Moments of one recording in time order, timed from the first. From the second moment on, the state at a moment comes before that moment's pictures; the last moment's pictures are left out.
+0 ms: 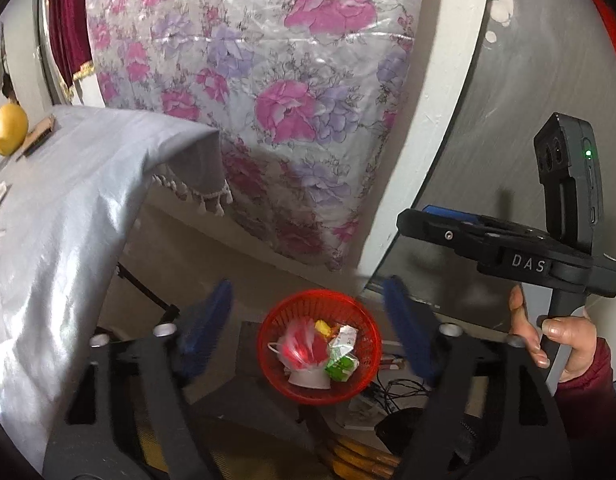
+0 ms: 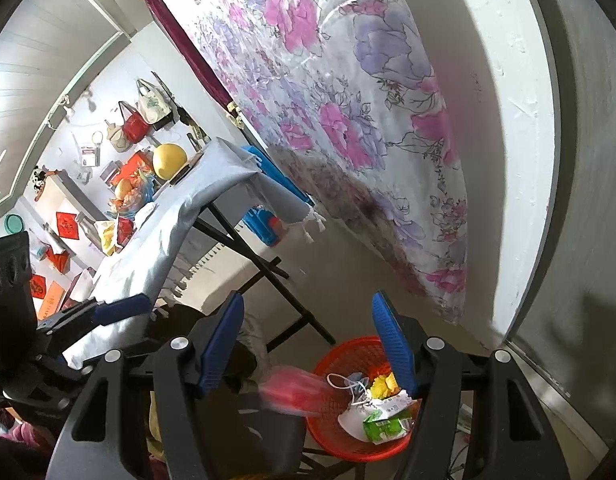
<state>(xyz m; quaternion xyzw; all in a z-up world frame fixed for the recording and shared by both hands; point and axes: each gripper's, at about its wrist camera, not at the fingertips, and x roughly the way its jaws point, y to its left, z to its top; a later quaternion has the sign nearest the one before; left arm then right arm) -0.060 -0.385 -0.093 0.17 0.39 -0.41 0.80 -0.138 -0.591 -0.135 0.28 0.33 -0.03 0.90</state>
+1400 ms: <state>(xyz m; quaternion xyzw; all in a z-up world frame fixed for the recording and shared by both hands) -0.014 -0.282 -0.065 0.10 0.34 -0.27 0.89 -0.108 -0.511 -0.092 0.10 0.36 -0.04 0.93</state>
